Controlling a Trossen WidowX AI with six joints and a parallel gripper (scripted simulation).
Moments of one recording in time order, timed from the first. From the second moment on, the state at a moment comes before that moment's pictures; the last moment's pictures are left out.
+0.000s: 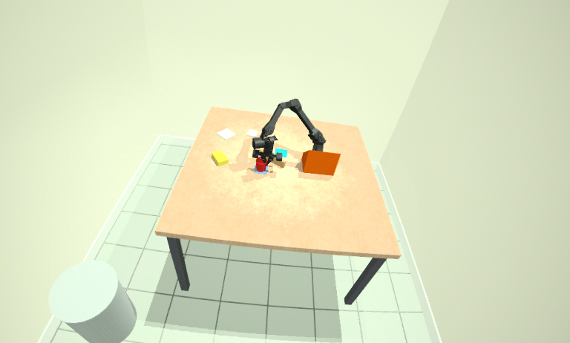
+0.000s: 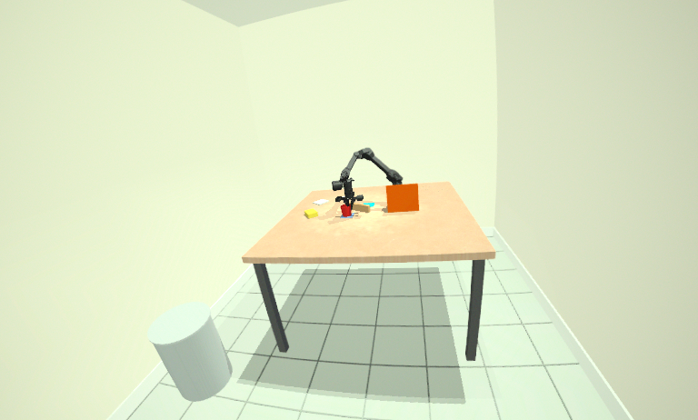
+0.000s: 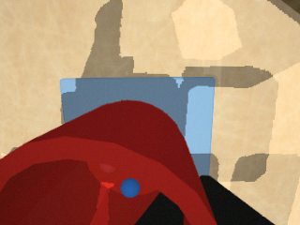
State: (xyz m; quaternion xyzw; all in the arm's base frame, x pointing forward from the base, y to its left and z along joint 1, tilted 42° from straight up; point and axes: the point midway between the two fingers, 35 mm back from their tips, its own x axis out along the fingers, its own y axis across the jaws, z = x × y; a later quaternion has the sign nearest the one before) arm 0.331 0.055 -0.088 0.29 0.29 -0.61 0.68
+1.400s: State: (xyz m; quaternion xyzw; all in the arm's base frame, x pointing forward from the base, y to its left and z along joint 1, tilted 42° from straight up) arm 0.318 0.102 -0.032 0.29 0.29 -0.61 0.68
